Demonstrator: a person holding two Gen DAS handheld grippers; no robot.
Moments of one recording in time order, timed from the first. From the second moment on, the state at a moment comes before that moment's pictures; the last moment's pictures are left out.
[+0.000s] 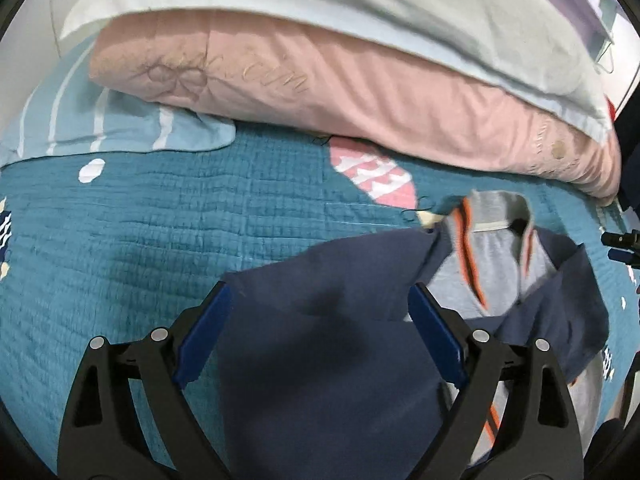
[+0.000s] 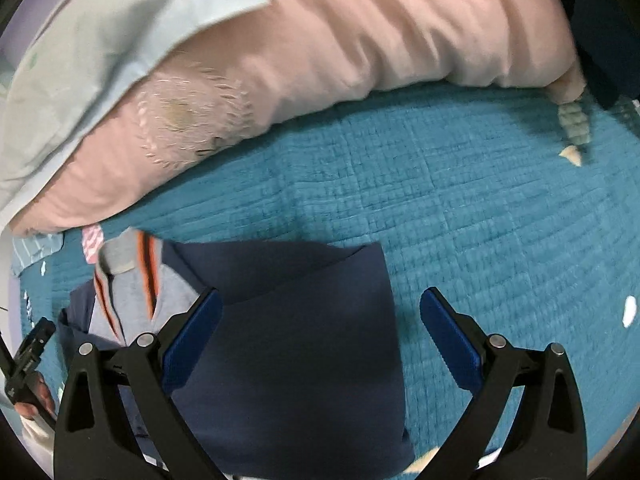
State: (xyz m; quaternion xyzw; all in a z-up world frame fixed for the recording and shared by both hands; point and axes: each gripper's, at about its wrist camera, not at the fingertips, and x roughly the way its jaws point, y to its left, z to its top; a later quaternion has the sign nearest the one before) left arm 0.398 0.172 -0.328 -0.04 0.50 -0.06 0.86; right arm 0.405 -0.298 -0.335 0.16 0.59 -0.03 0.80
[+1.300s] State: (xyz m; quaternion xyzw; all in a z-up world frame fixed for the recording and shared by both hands) left arm 0.398 0.179 -0.323 -0.01 0.51 -0.01 0.86; right arm 0.375 -0.293 -0.322 0.10 0.60 -0.07 0.79
